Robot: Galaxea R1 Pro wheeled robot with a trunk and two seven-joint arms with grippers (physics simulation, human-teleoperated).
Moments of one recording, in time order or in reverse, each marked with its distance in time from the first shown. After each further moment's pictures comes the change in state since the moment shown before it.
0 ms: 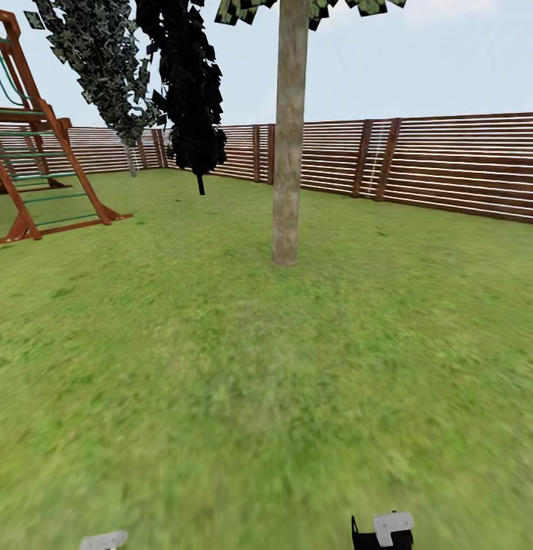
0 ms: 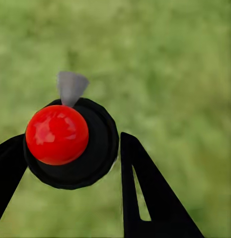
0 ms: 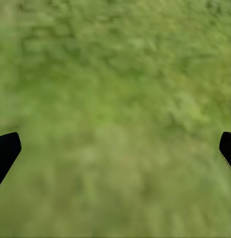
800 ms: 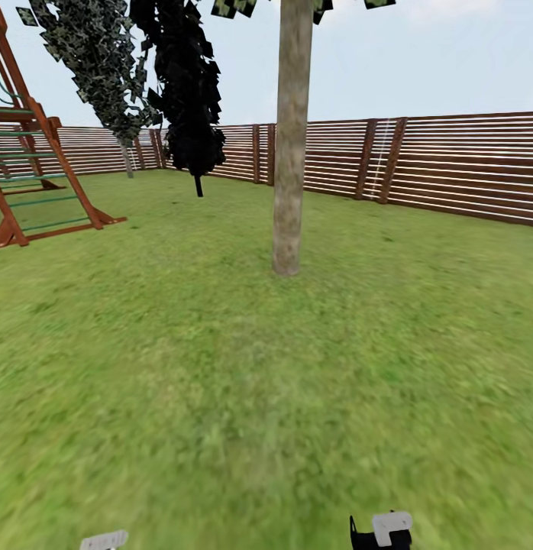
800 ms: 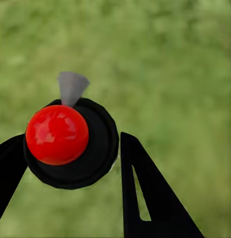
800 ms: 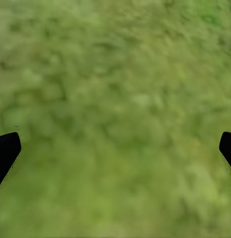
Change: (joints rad) left arm 0.000 0.000 -0.001 0.000 0.000 0.000 0.000; right arm 0.000 0.004 0.001 -0.001 -0.001 0.000 0.003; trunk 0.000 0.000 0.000
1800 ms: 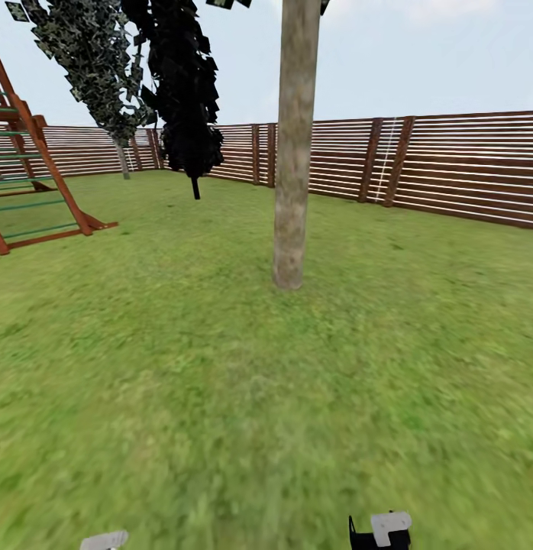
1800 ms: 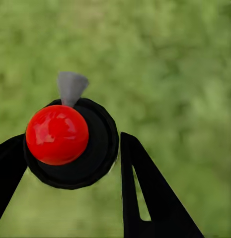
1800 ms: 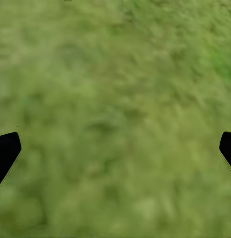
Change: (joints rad) left arm 0.000 0.000 0.000 0.000 0.000 0.000 0.000; right arm 0.000 0.003 0.000 0.001 0.000 0.000 0.002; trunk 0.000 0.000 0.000
